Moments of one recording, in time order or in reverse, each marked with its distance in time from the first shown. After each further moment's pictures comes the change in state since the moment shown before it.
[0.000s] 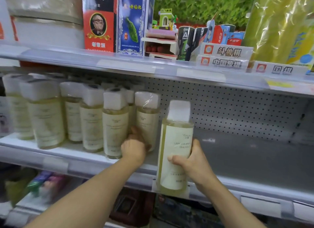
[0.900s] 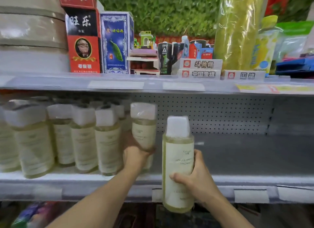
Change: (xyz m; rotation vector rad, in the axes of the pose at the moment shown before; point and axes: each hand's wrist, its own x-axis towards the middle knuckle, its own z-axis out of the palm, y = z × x) left_hand 0.002 -0.002 0.003 -0.756 0.056 0.097; right_hand -0.040 -0.002 0.000 -0.108 0.135 0.006
